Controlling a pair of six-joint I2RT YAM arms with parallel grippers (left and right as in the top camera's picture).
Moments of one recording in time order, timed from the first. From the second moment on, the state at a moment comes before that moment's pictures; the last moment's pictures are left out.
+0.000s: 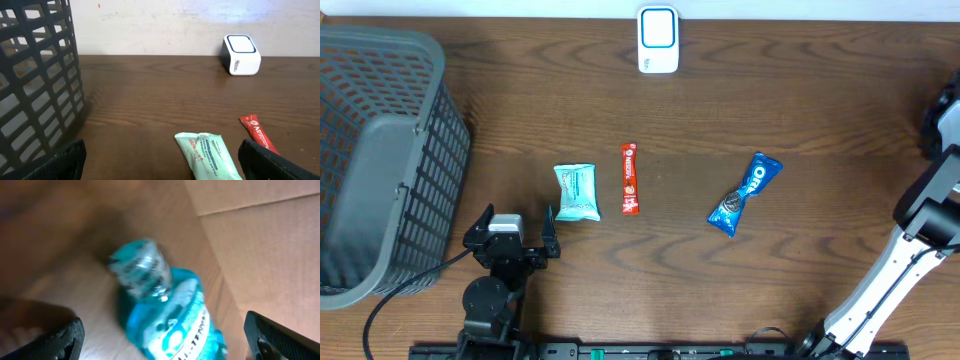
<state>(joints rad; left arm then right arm) -0.15 0.04 0.04 -0.15 -0.12 -0.04 -0.55 2.50 2.01 -0.75 0.86 -0.05</state>
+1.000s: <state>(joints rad) -0.15 0.04 0.04 -0.15 -0.11 -0.04 -0.10 2.01 2.01 -1.29 0.00 0.29</state>
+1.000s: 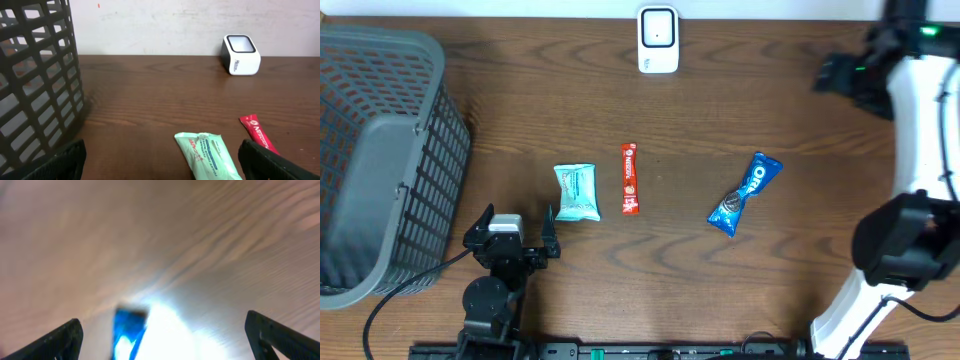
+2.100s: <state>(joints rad) -0.15 0.04 0.04 -0.15 -0.11 -0.04 0.29 2.24 2.00 -1.63 -0.03 0.92</state>
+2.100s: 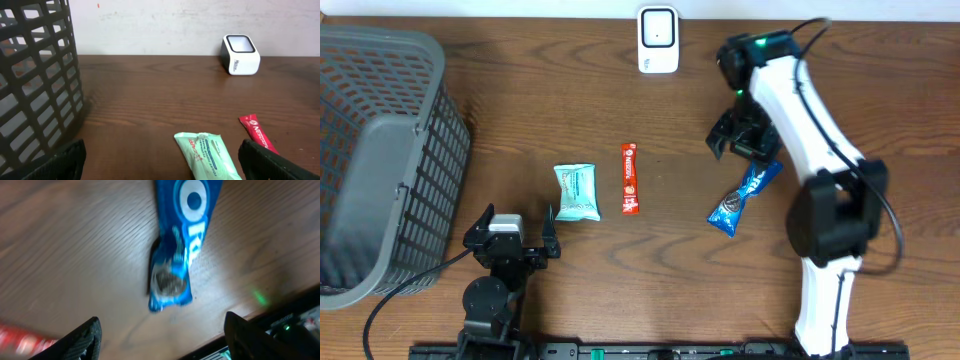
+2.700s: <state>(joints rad) -0.15 0.04 0.04 -0.15 -0.11 -0.04 0.23 2.43 2.00 -1.68 0.05 1.03</state>
